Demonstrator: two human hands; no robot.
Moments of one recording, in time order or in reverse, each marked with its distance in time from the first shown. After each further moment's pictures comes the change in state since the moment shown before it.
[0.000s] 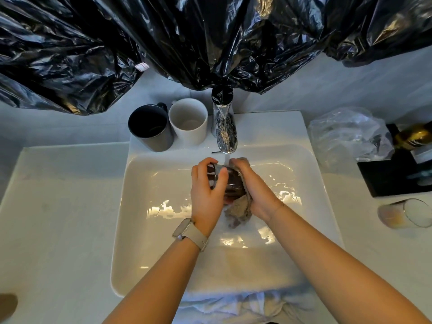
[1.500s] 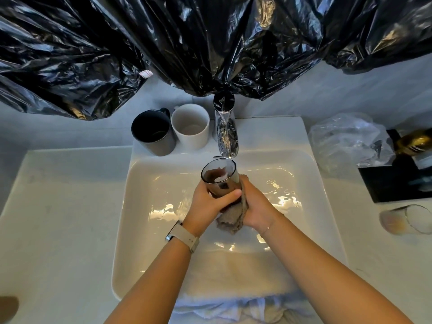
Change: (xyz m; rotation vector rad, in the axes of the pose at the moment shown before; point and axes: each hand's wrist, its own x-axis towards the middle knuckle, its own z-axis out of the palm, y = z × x) left_hand 0.004 -0.009 -0.014 -0.246 -0.321 -0.255; right_hand 0.004 0.016 0.006 0.316 0.042 0.244
